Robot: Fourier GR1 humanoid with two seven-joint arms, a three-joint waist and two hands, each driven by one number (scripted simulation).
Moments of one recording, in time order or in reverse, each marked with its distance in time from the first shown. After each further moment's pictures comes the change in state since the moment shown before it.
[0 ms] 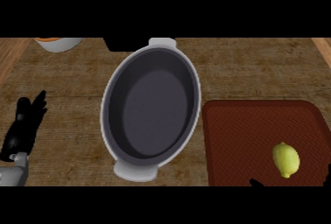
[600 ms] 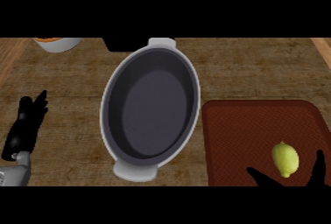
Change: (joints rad) left arm -0.006 -0.050 0.047 -0.010 -0.062 -0.037 0.014; right arm -0.128 0.035 -0.077 0.113 0.001 0.092 0.050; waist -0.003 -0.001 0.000
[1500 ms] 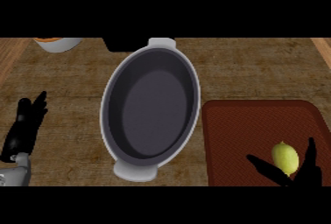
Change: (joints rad) left arm 0.009 -0.059 0.071 -0.026 -0.066 -0.066 0.002; right arm -0.142 0.024 -0.134 0.207 -0.166 0.056 -0.173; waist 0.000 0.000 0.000
